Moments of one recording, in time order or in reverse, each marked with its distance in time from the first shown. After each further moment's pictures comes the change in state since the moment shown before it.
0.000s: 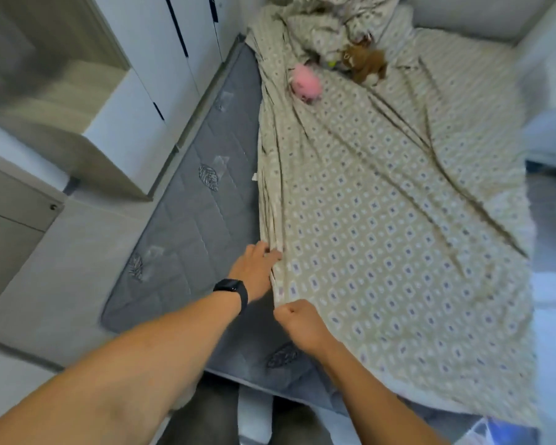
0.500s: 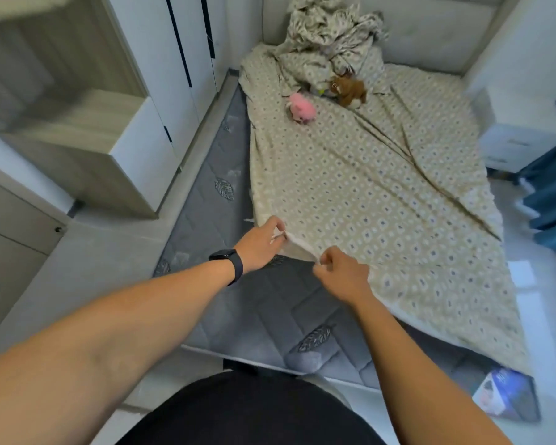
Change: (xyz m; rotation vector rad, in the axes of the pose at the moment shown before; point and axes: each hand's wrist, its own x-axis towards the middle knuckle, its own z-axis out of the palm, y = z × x) left_hand -0.102 -0.077 -0.098 -0.402 0.093 0.178; right_hand -0.046 -0.065 0.052 -0.529 0.496 -0.015
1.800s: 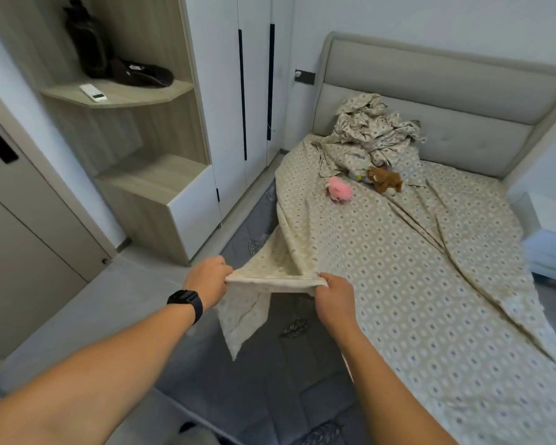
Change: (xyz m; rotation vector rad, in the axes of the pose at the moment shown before) left_hand -0.049 -0.063 -0.107 0.598 0.320 -0.219; right_hand 0.023 -0.104 -0.045 0.491 0.177 -0.256
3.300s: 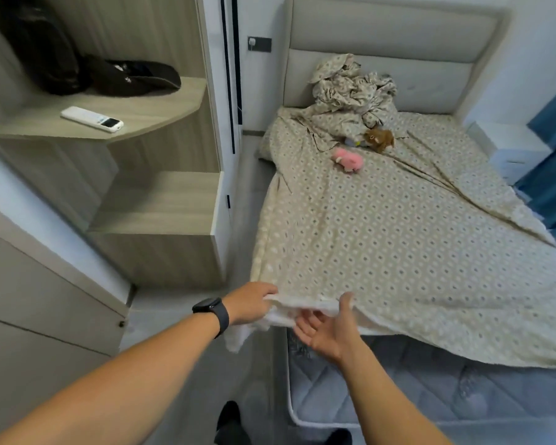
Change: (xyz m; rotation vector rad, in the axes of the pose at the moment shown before) left_hand 0.114 -0.439 -0.058 -0.507 -0.691 0.412; right_hand 0.045 -0.196 0.488 1.414 0.197 1.049
